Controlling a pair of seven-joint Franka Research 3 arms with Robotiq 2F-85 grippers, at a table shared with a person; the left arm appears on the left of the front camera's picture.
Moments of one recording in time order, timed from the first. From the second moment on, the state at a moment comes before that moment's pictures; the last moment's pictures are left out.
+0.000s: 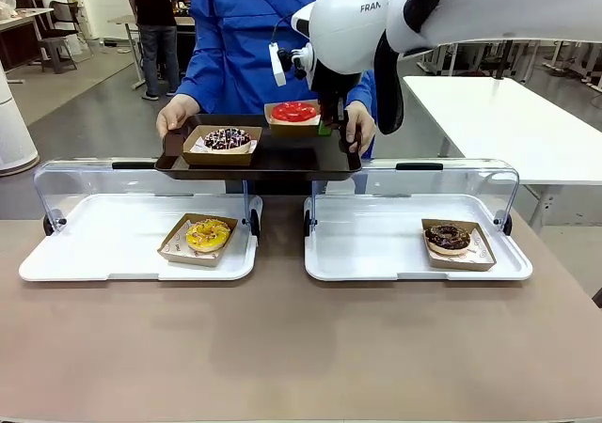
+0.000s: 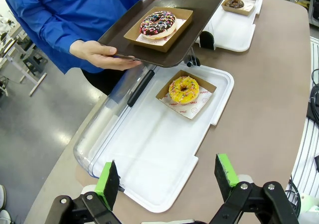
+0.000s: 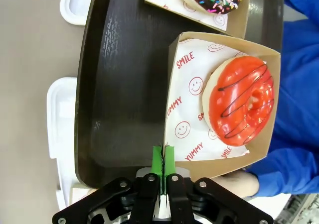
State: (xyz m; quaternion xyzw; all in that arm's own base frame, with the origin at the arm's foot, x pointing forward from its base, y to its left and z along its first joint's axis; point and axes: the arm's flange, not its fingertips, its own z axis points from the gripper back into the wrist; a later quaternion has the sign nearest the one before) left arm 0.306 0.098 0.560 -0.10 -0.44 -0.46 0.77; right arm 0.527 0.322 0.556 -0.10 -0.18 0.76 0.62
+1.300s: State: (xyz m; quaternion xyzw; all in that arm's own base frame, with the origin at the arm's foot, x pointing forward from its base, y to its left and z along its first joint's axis) left arm 0.306 0.098 0.560 -0.10 -0.44 -0.46 0.77; right arm 0.535 0.321 0.533 -0.06 -0.16 0.75 0.64
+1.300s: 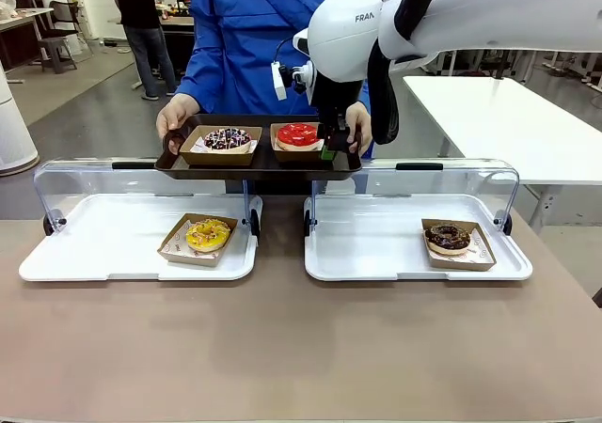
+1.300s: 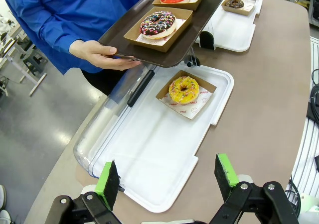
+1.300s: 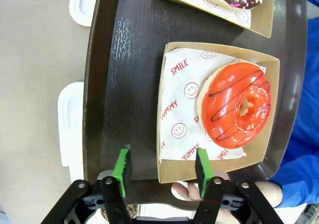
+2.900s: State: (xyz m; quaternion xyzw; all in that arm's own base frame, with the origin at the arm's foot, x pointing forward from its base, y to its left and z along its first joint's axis) left arm 0.306 0.098 0.560 -0.10 -0.44 -0.46 0.77; right arm 0.534 0.320 0.542 -0.04 -0.15 0.75 0.64
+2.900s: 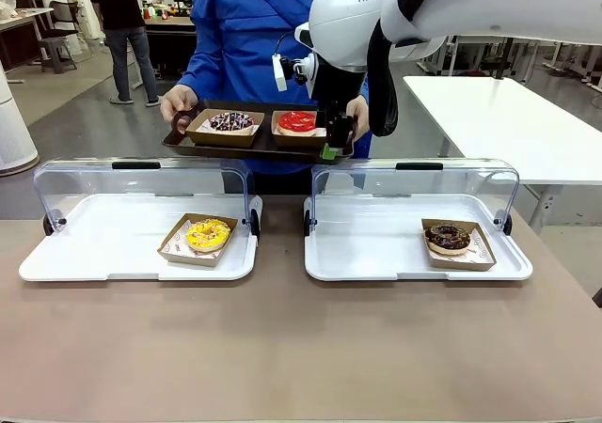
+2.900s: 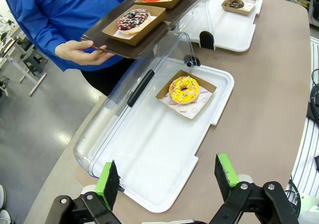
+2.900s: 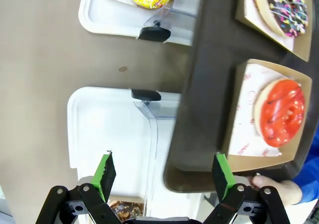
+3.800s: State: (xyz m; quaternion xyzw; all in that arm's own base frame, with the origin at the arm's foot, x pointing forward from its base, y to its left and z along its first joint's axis) left arm 0.306 0.098 0.560 -0.10 -0.44 -0.46 0.77; right arm 0.412 0.139 0.631 0.14 -0.35 0.57 0.74
